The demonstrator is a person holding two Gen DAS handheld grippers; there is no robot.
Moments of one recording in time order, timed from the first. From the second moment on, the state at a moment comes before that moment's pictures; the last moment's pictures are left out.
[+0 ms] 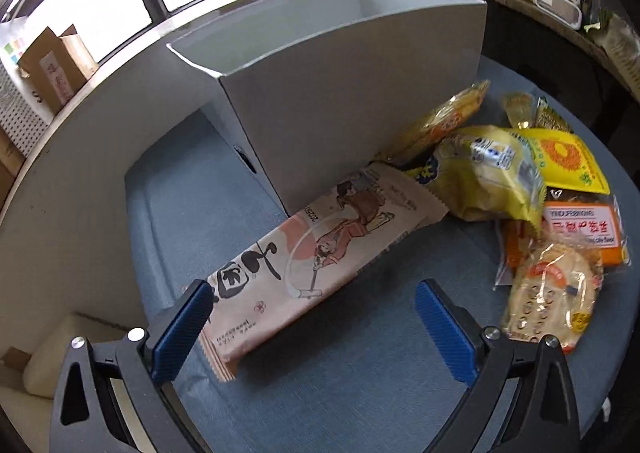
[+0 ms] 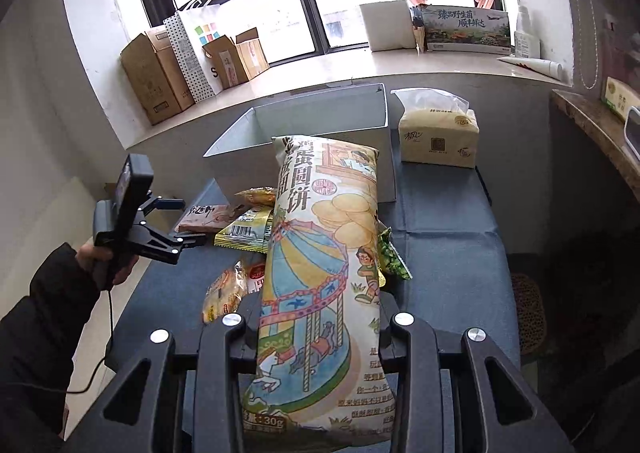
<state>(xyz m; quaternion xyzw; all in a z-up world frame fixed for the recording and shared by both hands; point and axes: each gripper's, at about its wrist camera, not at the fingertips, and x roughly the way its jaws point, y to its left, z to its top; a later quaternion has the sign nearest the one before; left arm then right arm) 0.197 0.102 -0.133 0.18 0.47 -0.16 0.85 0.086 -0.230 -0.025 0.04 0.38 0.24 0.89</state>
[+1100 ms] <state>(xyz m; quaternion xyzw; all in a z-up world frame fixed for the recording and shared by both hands) 0.070 0.116 -0.094 0.01 0.40 -0.07 0.91 0.076 -0.208 -0.043 0.04 0.40 0.25 0.88</state>
